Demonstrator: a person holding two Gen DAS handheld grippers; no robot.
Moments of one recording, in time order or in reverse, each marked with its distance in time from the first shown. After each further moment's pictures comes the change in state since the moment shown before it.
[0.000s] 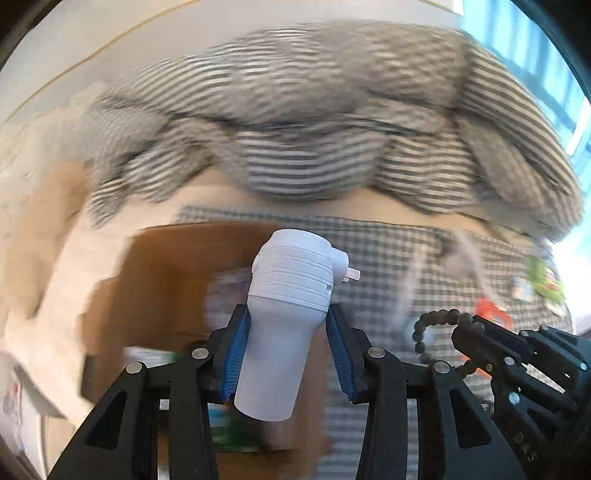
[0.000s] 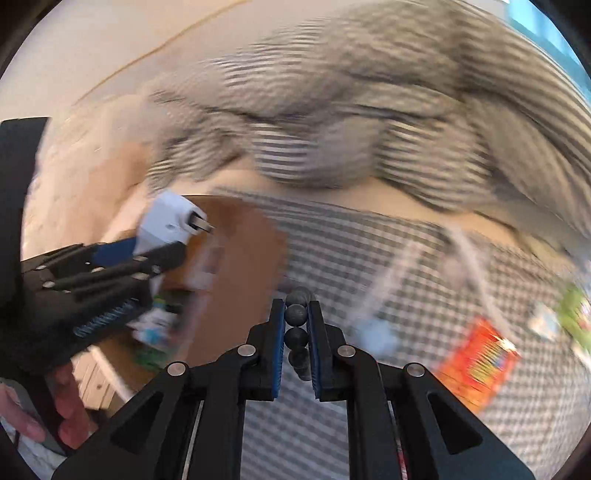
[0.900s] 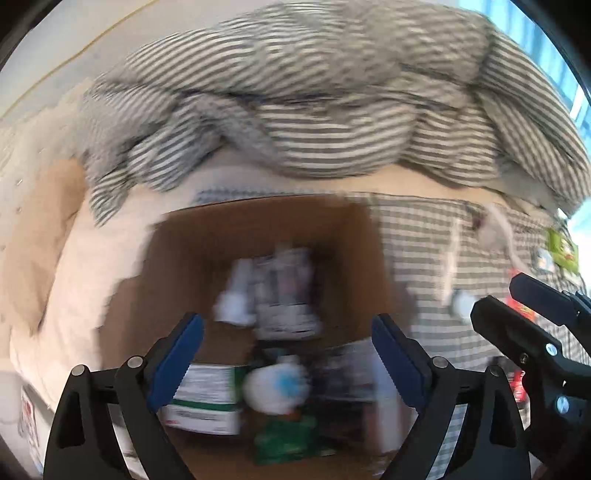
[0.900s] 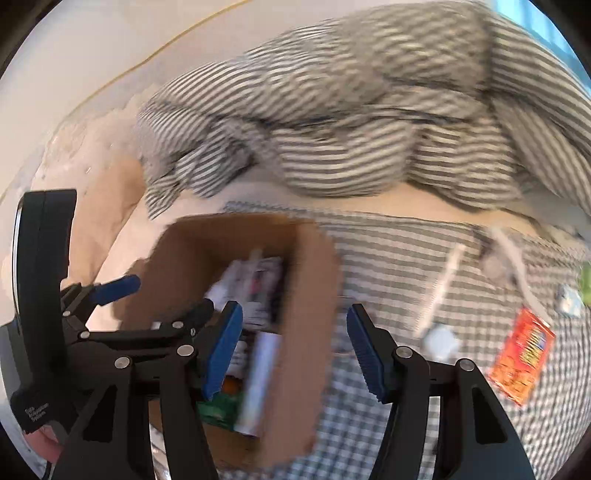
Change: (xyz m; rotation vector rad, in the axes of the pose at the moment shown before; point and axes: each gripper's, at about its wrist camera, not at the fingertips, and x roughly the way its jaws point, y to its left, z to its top) left arm 0.043 0.020 -0.008 0.113 0.051 -0.038; right arm 0.021 0.033 0.011 0.157 -0.045 -0.076
